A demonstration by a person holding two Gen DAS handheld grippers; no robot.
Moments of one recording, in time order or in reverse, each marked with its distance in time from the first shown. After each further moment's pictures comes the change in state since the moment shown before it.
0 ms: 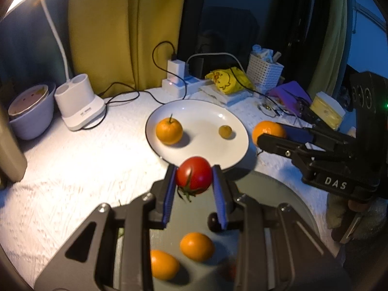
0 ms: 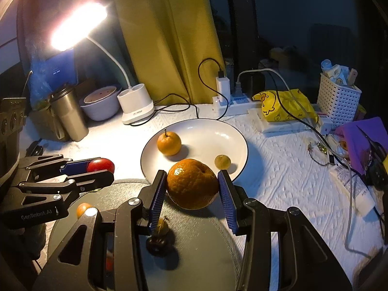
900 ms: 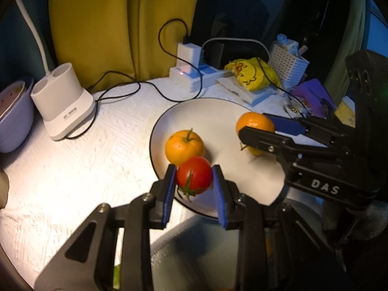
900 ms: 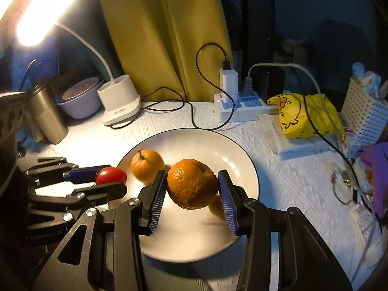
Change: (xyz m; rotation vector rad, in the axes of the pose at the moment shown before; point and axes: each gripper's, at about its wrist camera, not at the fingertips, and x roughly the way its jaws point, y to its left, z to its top) left arm 0.077 0.032 0.037 -0.038 0.101 0.009; right arm 0.091 -0.016 0.044 -0.035 0.090 0.006
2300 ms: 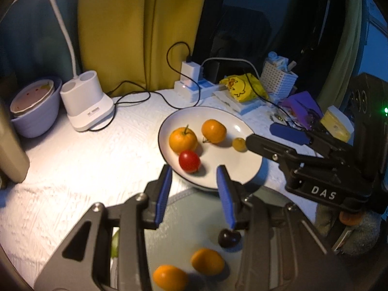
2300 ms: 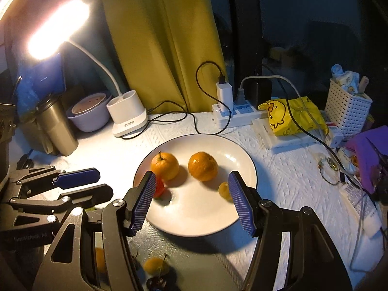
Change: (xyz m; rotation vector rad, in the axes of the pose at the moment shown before) left arm -0.072 -0.014 -0.027 -0.041 -0.086 0.018; right arm -0.054 0.021 -0.018 0.056 -0.084 -0.031
